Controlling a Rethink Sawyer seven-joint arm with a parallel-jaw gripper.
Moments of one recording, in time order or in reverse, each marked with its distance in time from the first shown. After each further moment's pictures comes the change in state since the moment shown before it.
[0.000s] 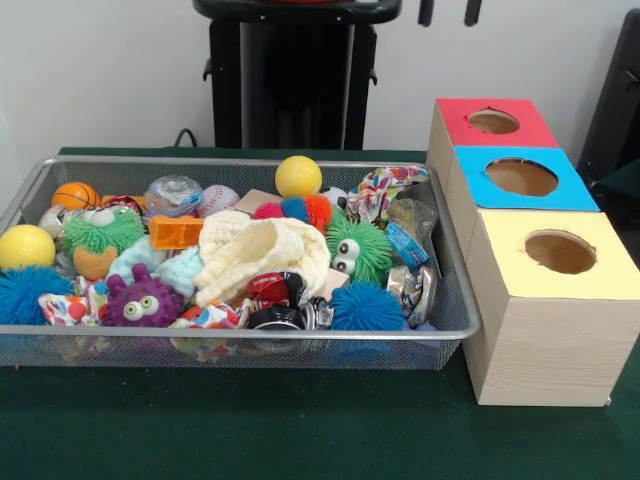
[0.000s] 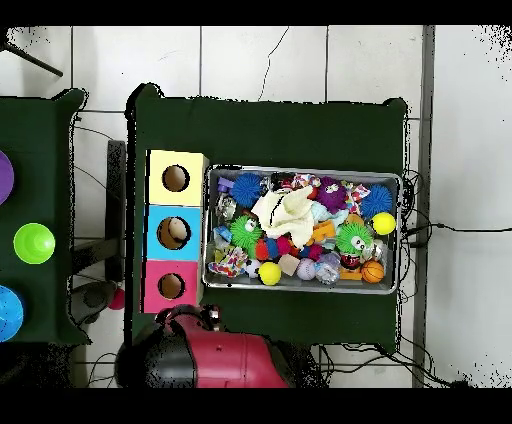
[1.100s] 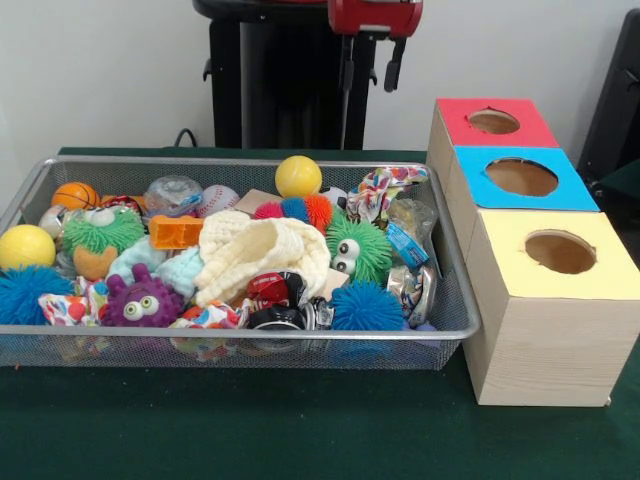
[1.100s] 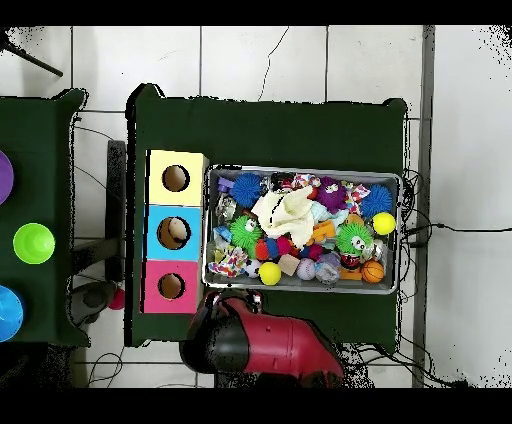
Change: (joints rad) arm -0.158 0.184 0.015 -0.004 -0.145 -0.241 0.000
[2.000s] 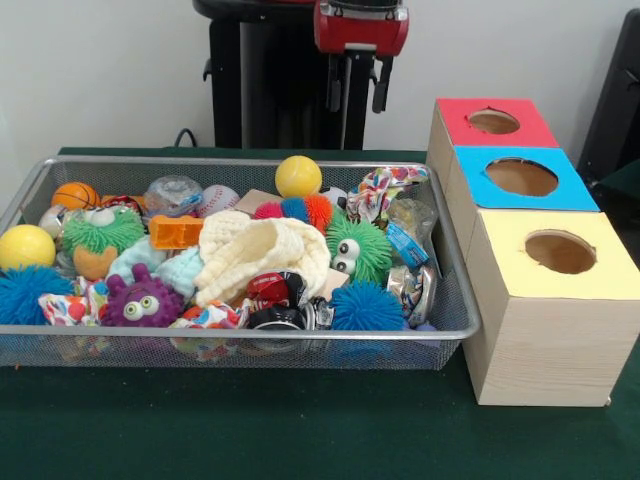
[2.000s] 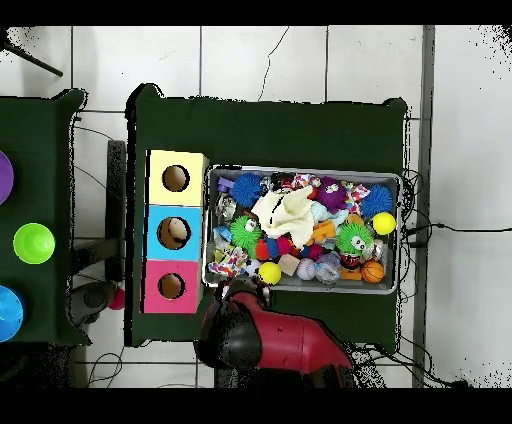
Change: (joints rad) arm -0.059 0.053 0.018 0.010 0.000 -0.175 0.000
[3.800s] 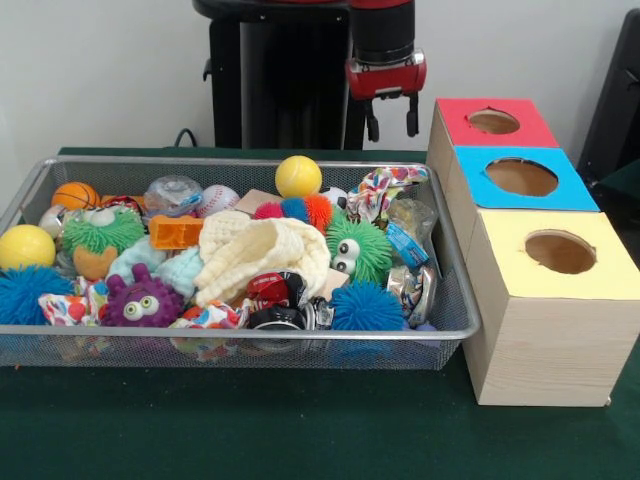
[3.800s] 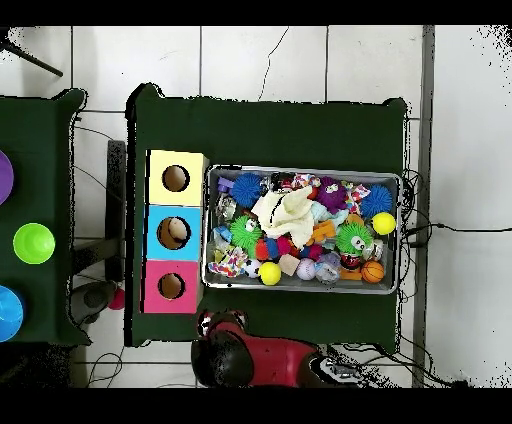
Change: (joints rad) arm -0.127 0.319 0.156 0.169 -0.051 -0.348 0.000
